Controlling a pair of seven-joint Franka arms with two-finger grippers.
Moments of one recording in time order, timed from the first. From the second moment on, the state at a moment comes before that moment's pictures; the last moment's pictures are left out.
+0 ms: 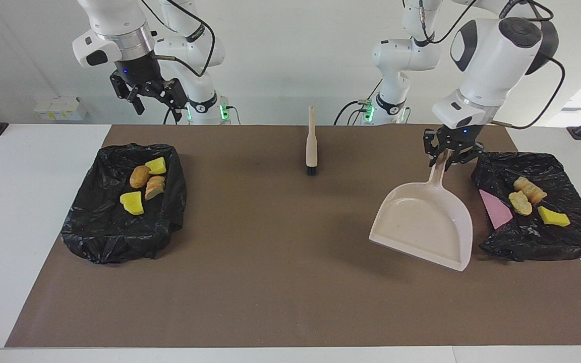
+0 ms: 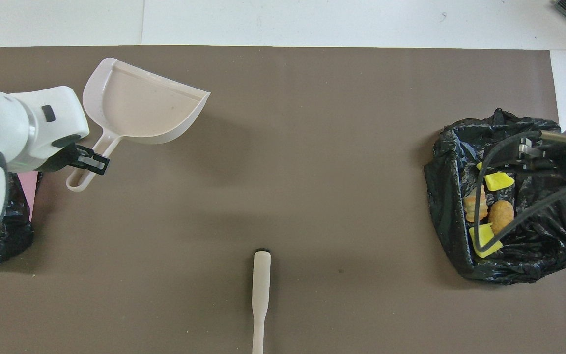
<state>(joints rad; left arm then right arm) -0.17 0.00 -0.06 -1.77 -0.01 1.83 0.21 0.04 -0.04 0.07 -1.49 0.00 1.45 0.36</state>
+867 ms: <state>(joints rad) -0.51 0.28 -0.06 -1.81 -0.02 2.17 -0.27 0.03 -0.04 0.07 -1.50 0.00 1.45 0.36</state>
